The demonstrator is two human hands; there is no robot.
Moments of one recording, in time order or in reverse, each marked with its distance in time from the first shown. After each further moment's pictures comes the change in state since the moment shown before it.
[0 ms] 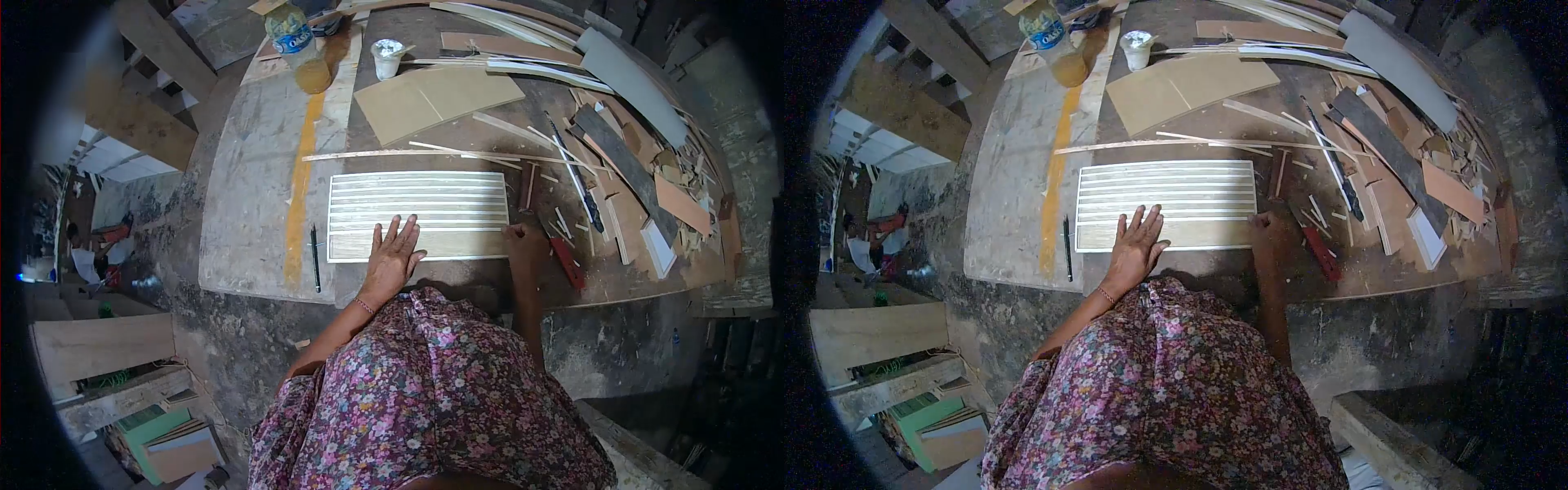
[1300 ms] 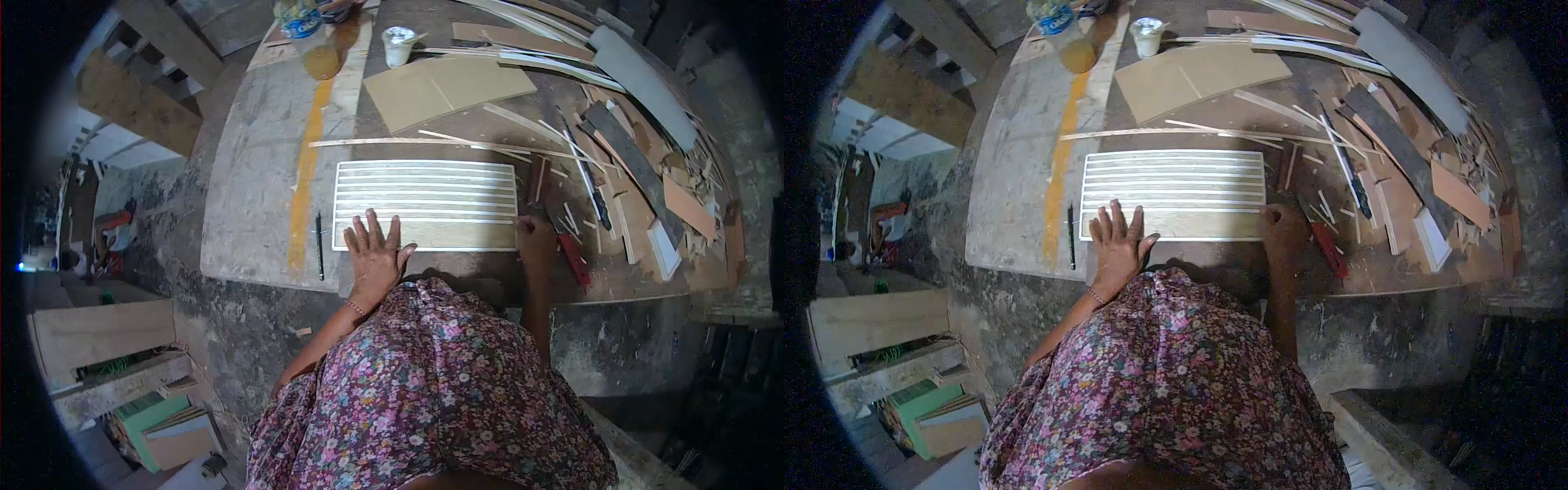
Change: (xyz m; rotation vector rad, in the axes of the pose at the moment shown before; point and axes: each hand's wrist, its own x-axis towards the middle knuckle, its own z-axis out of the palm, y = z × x) left_hand -0.026 -0.004 -0.010 0.276 -0.009 -0.257; right_hand 0.014 0.028 0.015 0.038 0.007 -0.140
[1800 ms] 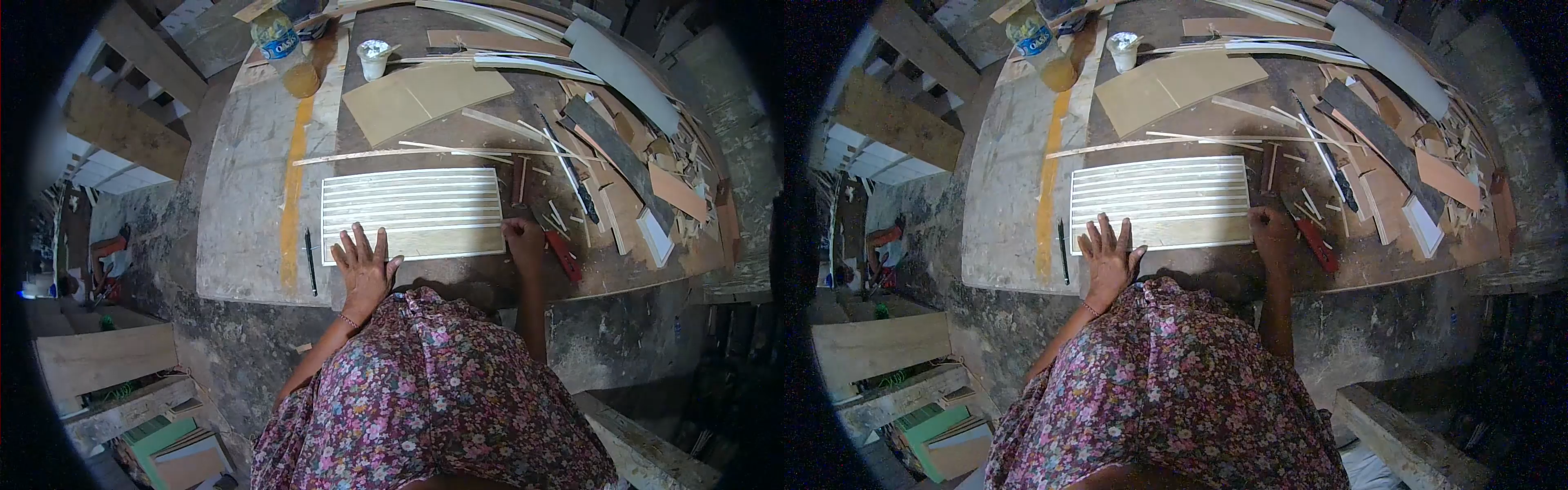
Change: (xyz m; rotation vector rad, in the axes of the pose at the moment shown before) left_hand -0.002 -0.001 0.005 0.019 0.000 0.004; right_hand 0.003 0.022 0.002 0.206 -0.131 0.052
